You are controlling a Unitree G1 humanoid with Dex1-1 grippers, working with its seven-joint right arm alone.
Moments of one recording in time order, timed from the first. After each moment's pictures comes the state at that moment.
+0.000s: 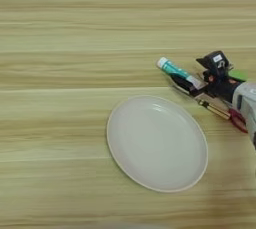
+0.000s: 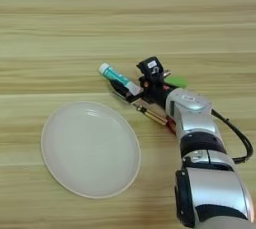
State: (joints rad) arm -0.56 -0.51 -0.13 0.97 0.07 -0.15 0.77
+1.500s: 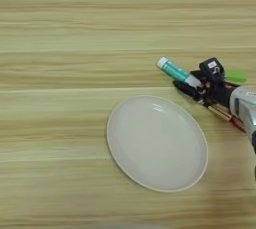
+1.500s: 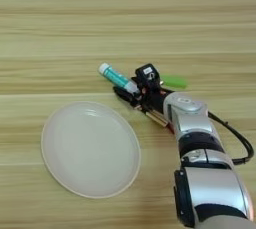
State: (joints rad) arm -0.56 -0.51 -0.10 1.00 0.03 -0.07 0.75
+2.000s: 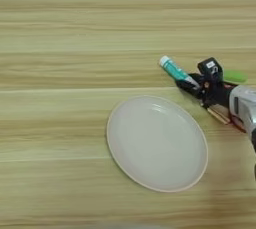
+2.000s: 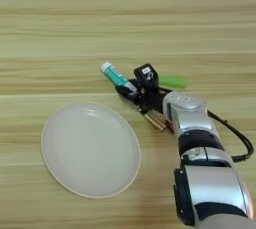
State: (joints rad) arm -0.57 -0.51 -0.08 0.99 0.03 -0.01 0.78
